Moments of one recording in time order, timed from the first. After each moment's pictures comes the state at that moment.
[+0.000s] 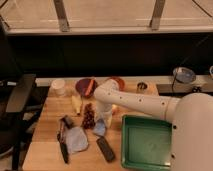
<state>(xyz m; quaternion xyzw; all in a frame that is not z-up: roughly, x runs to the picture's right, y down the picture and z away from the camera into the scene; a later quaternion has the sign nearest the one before) -0.010 0.210 0.840 -0.31 -0.26 -0.46 0.79</state>
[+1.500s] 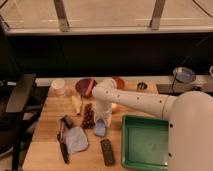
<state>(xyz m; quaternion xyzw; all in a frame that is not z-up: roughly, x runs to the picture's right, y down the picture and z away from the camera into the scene) -0.011 0.213 0.831 -0.32 -0.27 -0.48 0.77</state>
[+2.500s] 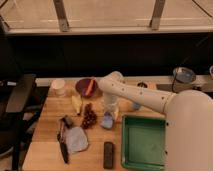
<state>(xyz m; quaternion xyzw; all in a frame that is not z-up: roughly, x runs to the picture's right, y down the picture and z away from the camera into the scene) 0.013 0.163 0.862 -0.33 -0.23 -0.48 0.78</state>
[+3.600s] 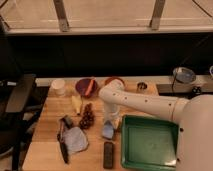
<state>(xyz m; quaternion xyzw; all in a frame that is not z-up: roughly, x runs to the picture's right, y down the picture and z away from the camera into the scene) 0.037 0.203 0.828 -0.33 -0.24 -0.48 0.77</state>
